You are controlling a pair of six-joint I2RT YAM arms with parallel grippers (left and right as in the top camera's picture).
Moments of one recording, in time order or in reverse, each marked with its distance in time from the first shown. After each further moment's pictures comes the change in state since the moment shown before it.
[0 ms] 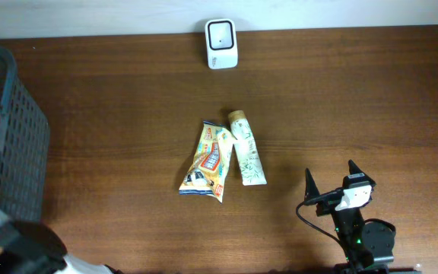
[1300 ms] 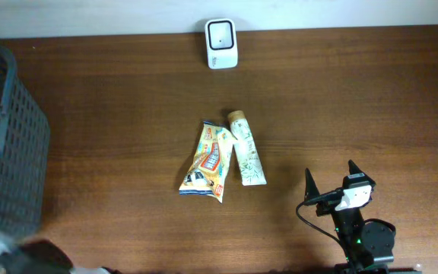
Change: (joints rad) left arm 0.092 -0.089 0.028 0.061 0.275 0.149; right arm 0.000 0.000 0.000 0.000 0.000 0.000
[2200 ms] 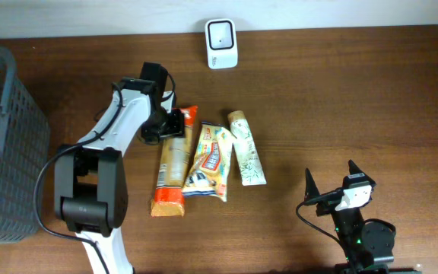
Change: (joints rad) left arm -0.977 0.355 -0.428 -0.070 0.001 -0.499; right arm 0.000 0.000 0.000 0.000 0.000 0.000
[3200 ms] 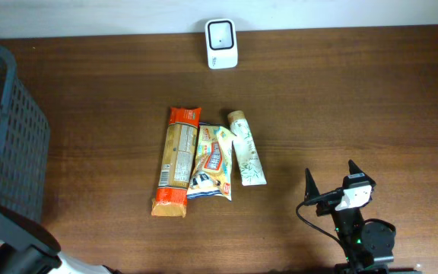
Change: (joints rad) left arm 0.956 -0.225 0.047 0.256 -0.392 0.360; right arm 0.000 0.000 0.000 0.000 0.000 0.000
